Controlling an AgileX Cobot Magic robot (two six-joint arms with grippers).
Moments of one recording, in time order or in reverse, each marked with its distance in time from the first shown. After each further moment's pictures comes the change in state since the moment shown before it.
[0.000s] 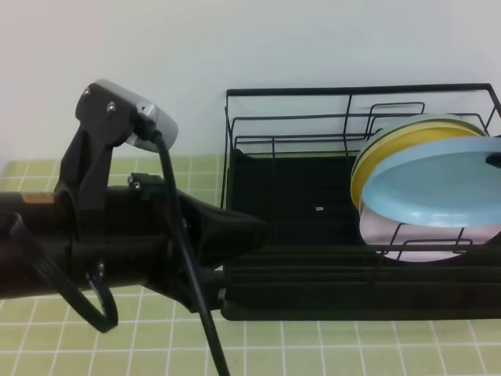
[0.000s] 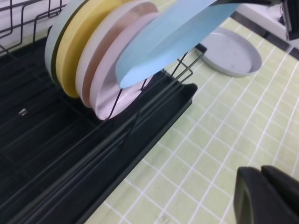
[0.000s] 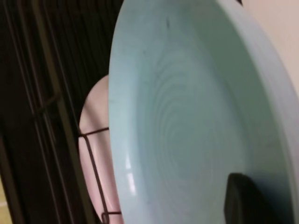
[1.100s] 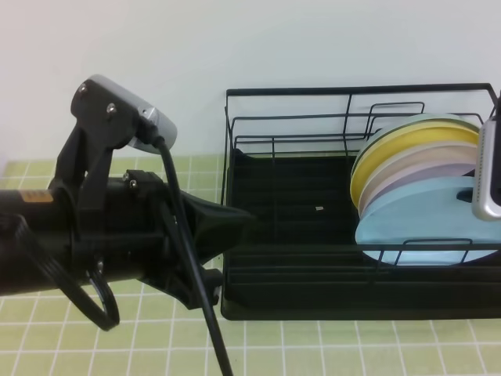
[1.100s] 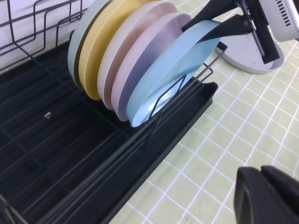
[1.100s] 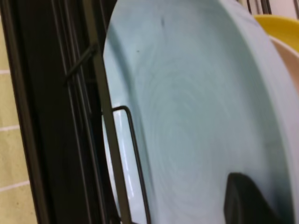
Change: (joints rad) left arm 0.000 0.000 0.002 0.068 -0.042 0.000; right arm 0.000 0.210 0.000 0.023 -0.038 -0.090
